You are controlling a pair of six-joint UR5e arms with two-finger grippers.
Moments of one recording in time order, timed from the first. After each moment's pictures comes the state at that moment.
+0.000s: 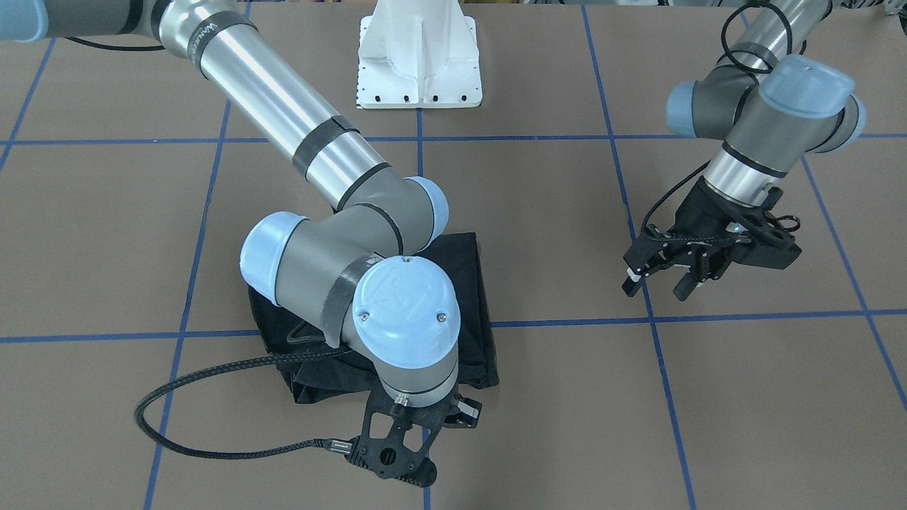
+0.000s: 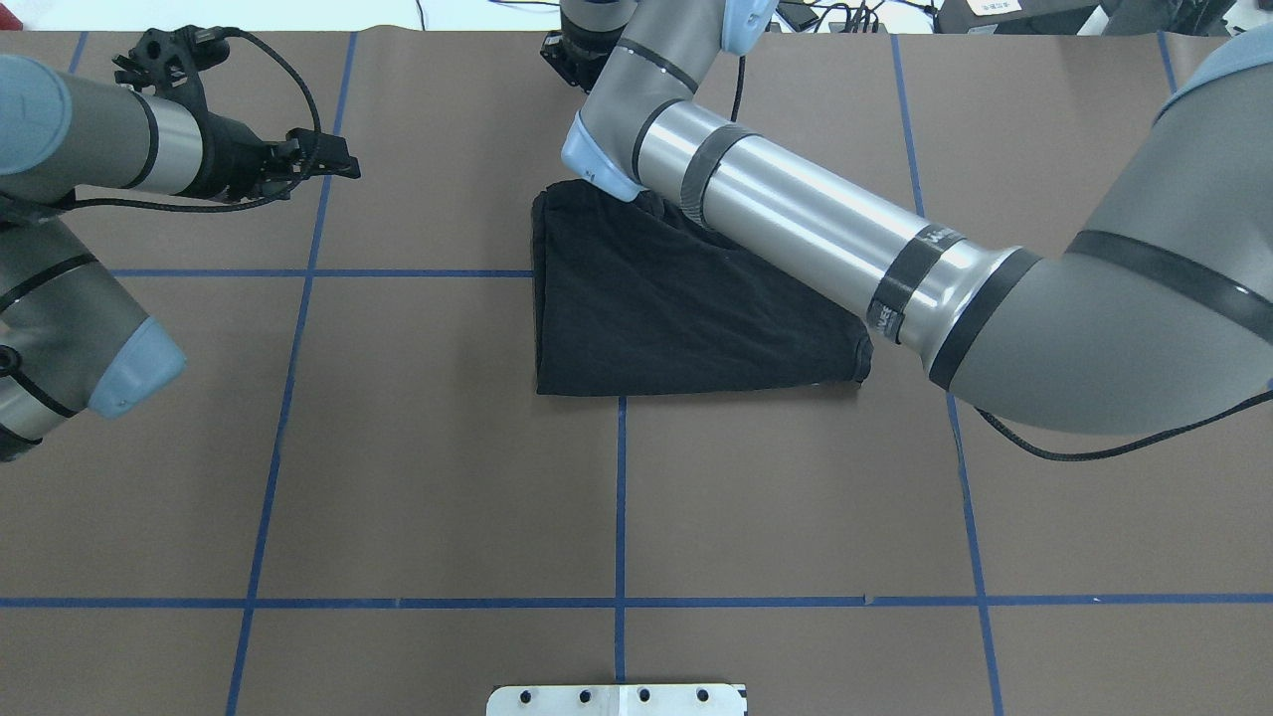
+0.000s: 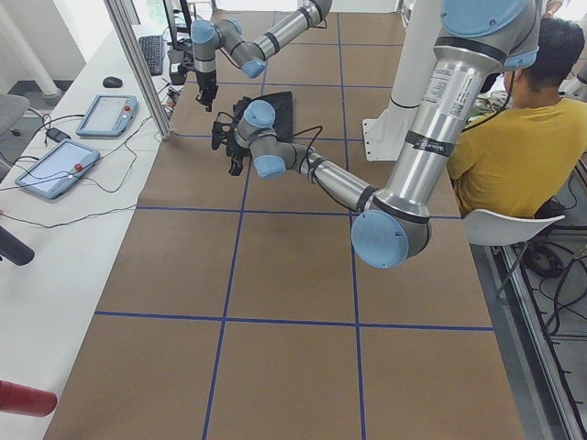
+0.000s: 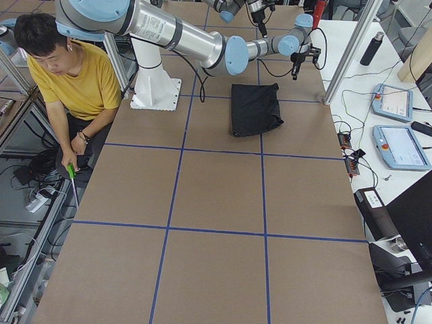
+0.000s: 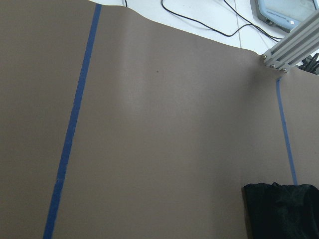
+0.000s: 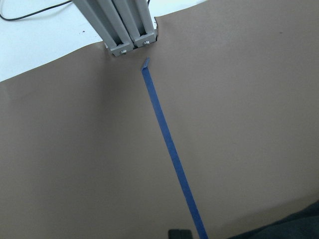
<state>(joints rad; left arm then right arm) -0.95 -1.92 -1.65 -2.28 -1.98 -1.17 0.87 -0.18 0.54 -1.23 2.05 1.29</state>
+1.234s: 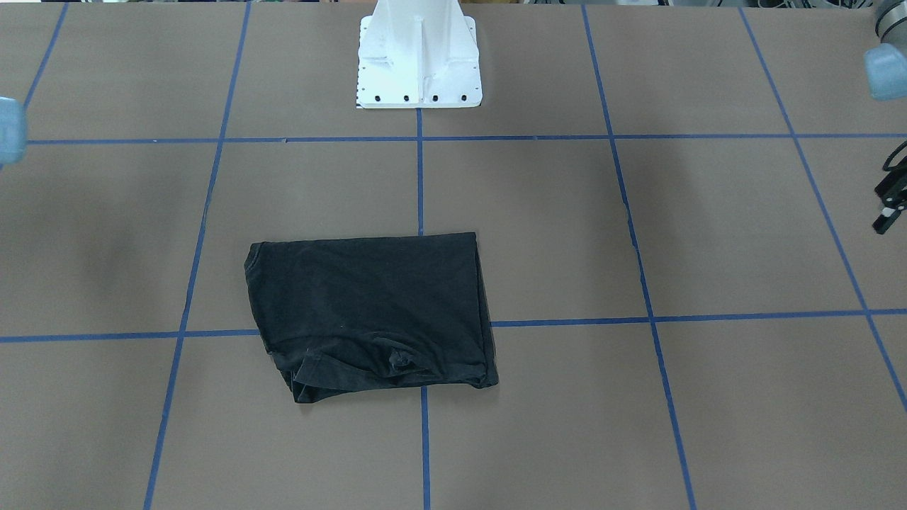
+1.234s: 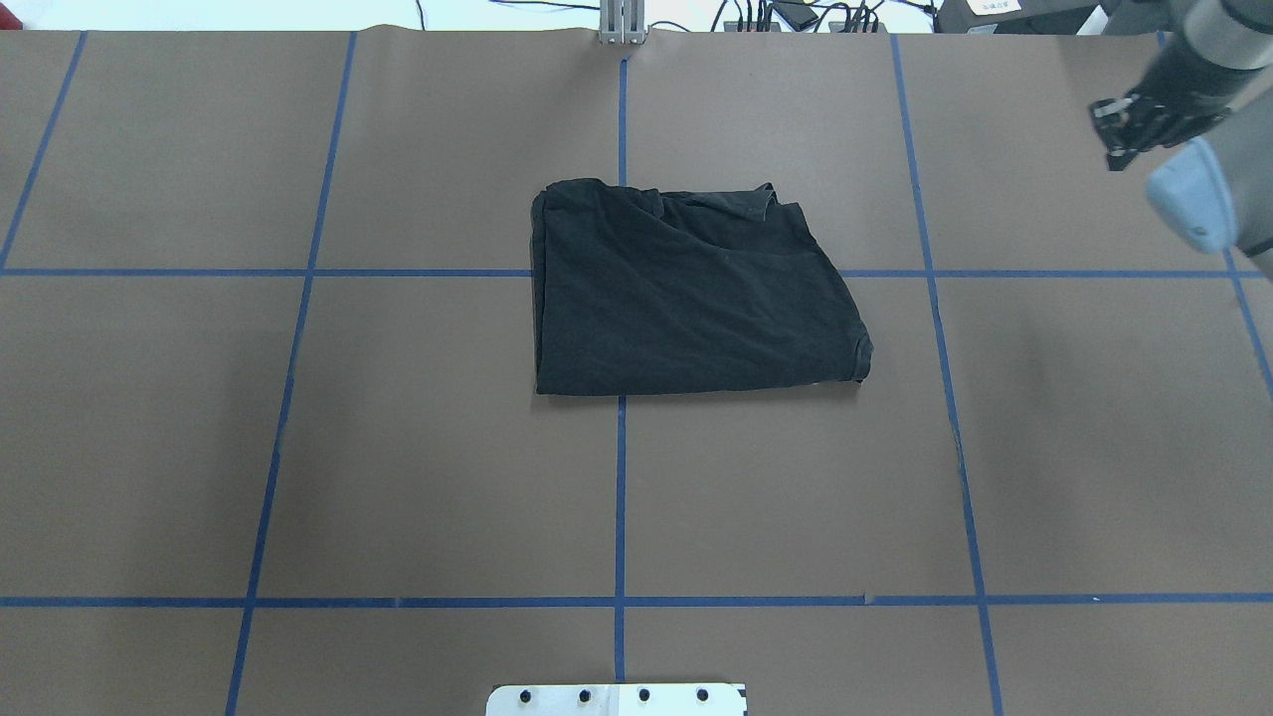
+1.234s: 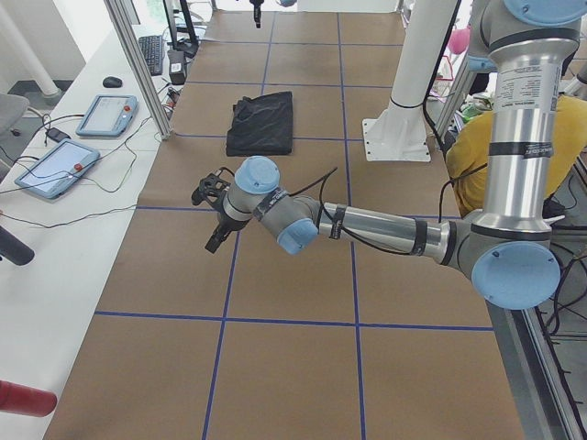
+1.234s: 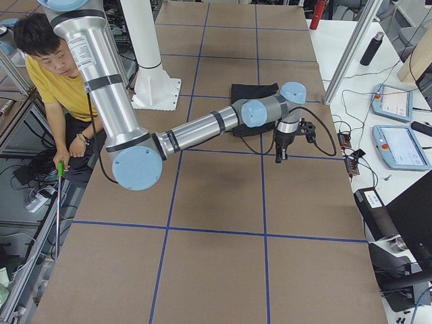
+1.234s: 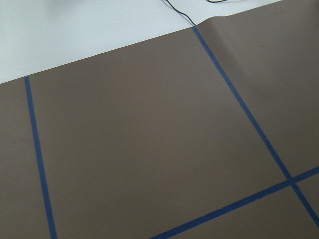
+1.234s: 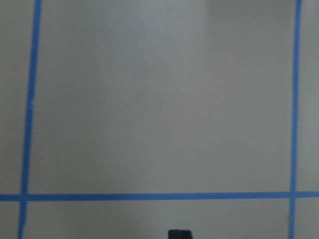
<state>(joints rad) -1.45 -1.57 -1.71 -2.18 -2.28 -0.17 1.31 -1.28 1.64 -1.68 2.18 0.31</state>
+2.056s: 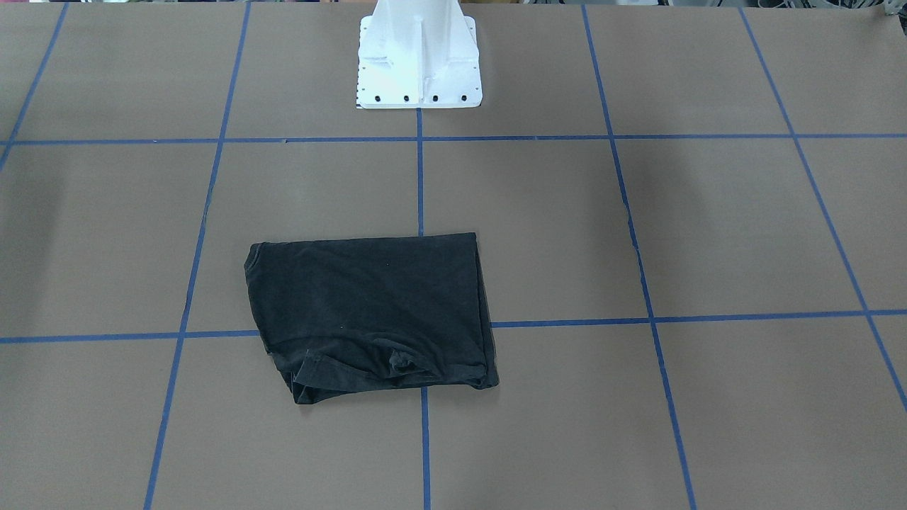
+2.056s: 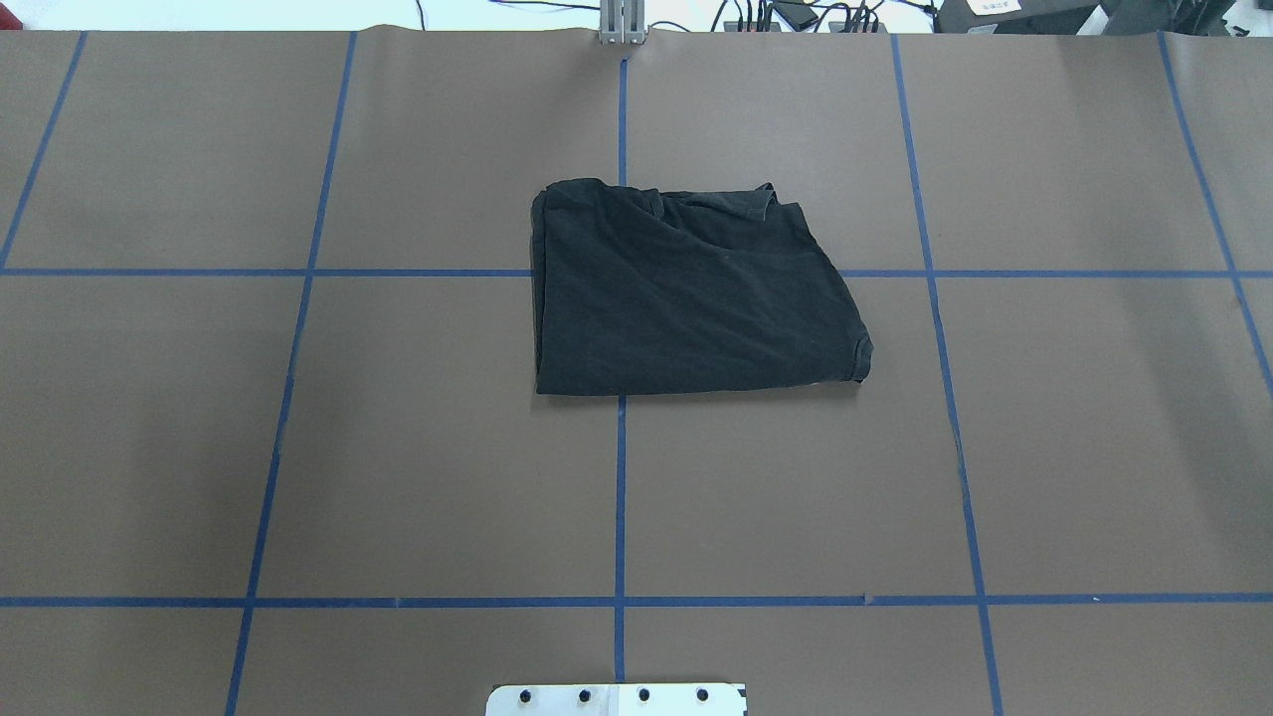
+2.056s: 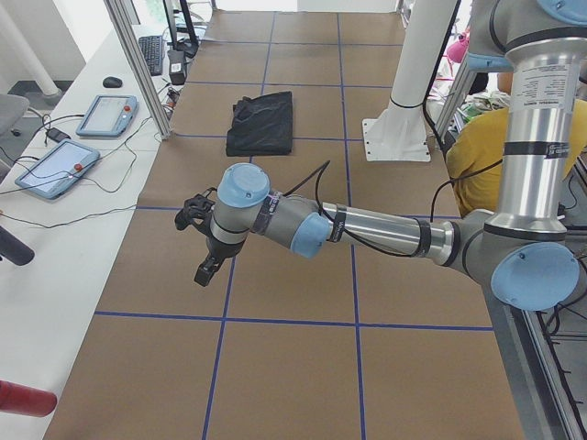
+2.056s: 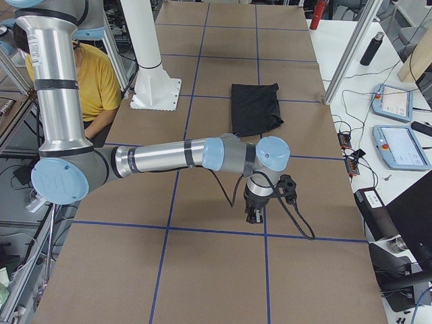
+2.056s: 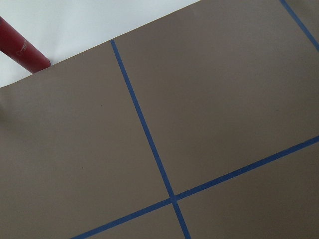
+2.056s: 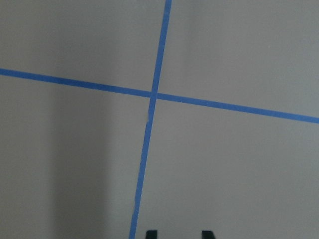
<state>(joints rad) -1.61 -1.62 -1.72 -1.79 -2.31 0.11 1.61 -1.50 1.67 -1.87 2.27 -0.25</state>
